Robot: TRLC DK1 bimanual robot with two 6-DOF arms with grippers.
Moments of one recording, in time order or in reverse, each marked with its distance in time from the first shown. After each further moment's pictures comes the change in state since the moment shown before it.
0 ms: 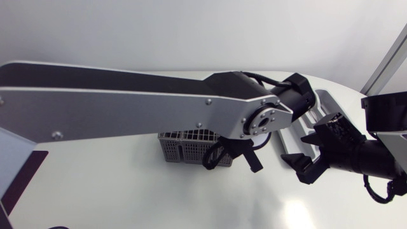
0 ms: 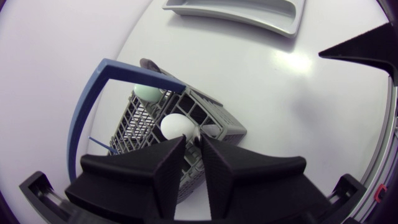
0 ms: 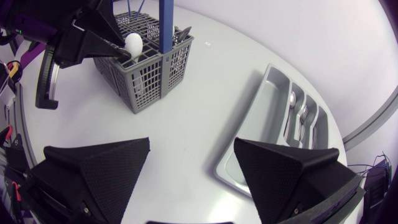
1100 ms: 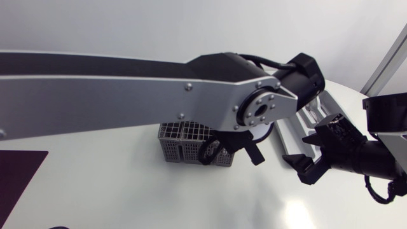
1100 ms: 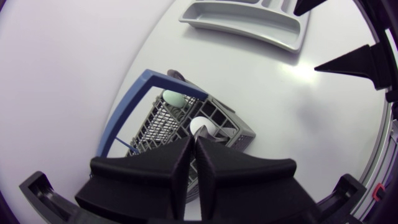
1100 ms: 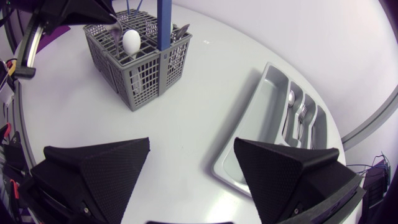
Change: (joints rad) left arm -0.014 -0.081 -0.002 -0.009 -0.052 0.008; right arm -0.018 0.000 -0.005 0.001 -0.003 -0.019
